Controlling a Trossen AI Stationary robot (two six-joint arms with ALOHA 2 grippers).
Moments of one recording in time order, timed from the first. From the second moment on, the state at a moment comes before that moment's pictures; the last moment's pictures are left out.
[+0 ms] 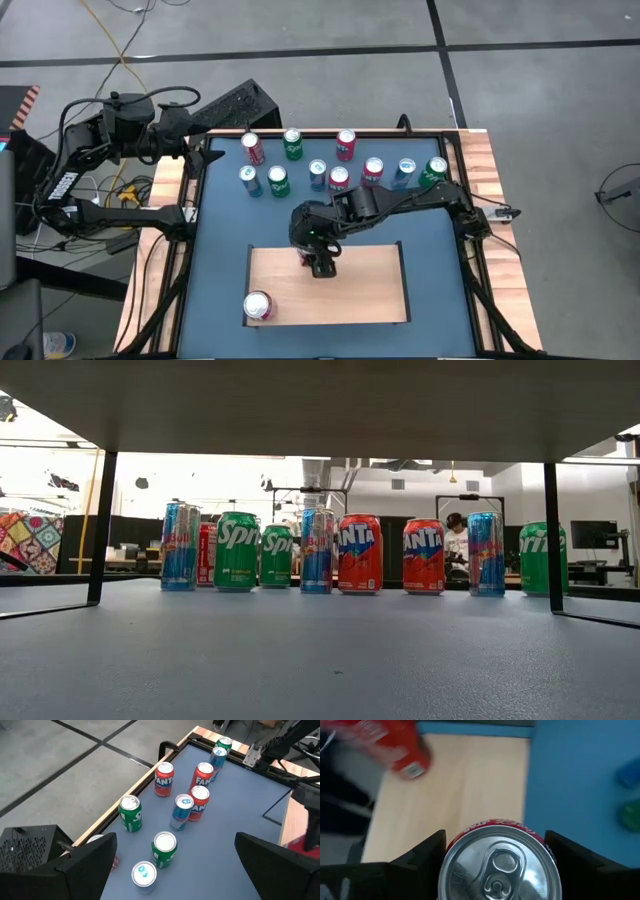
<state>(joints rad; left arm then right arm) 0.46 0.94 1.61 -1.16 -0.07 -0.13 0.21 2.12 2.33 -1.14 -0.03 0.12</state>
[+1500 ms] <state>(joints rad) 0.46 0.94 1.61 -1.16 -0.06 -0.15 0.29 2.18 2.34 -0.86 0.02 0.32</state>
